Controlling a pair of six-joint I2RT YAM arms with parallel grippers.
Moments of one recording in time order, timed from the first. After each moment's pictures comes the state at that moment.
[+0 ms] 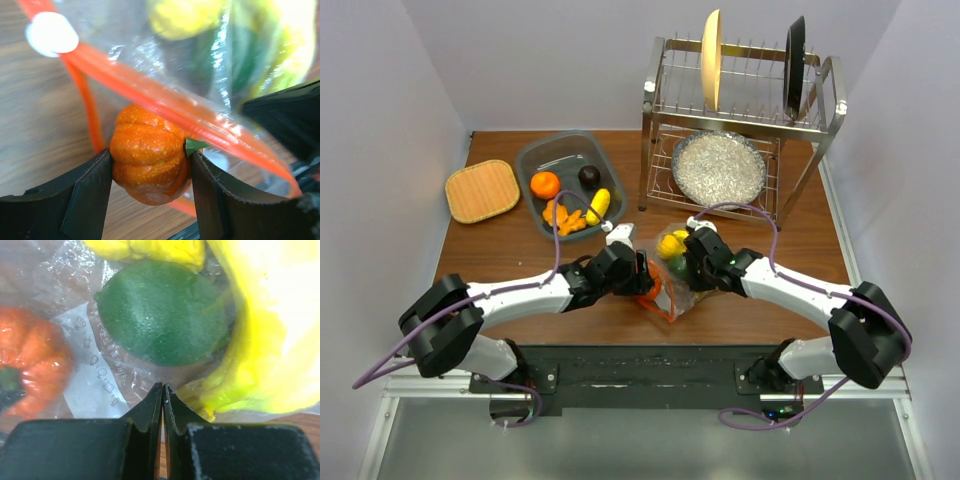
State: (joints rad) left arm -0.93 1.42 0.72 -0.05 -0.18 -0.80; right arm 0.73 1.35 0.75 -0.42 0.16 0.52
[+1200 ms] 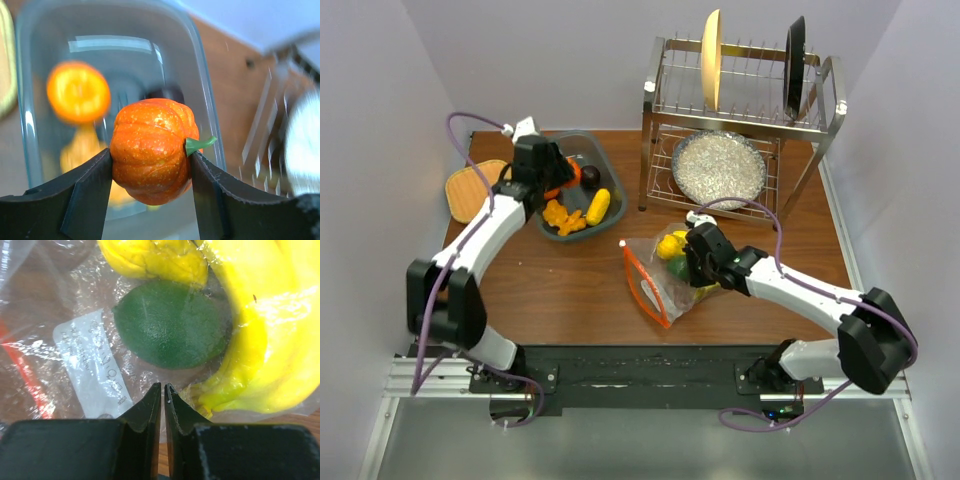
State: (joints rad) left arm -0.23 1.52 1.21 -0.23 -0.19 -0.57; right arm 0.73 1.31 0.79 -0.44 0.16 0.49
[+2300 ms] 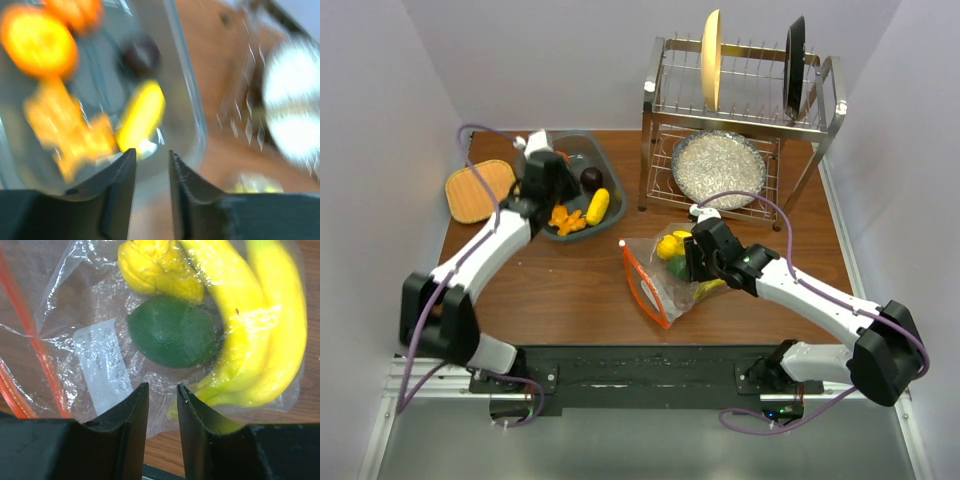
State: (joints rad) left arm -0.31 1.45 1.11 -0.19 -0.22 -0.61; right arm 0.73 1.23 0.83 -0.49 0.18 0.45
